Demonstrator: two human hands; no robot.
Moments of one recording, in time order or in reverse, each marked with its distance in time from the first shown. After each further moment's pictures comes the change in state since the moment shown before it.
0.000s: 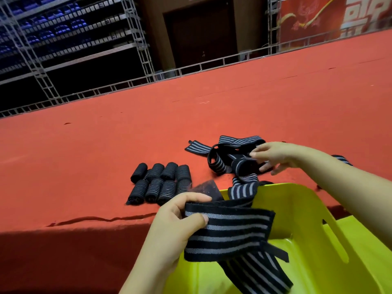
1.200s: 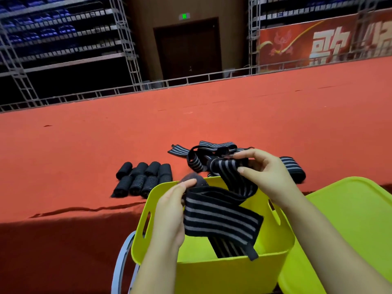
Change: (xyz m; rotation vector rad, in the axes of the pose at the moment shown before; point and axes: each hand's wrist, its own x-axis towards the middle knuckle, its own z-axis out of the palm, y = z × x) left_hand -0.027 -0.016 0.051 -0.299 0.236 -0.037; right_hand -0.176 0.023 0.049 0.367 0.429 -0.617
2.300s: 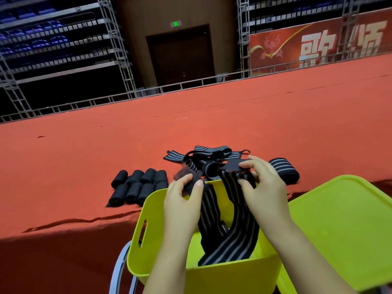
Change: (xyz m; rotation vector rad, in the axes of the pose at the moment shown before) left_hand -0.002 -0.001 0.024 0.571 0.063 0.404; right_hand -0.035 -0.001 0.023 -0.403 0.396 -0.146
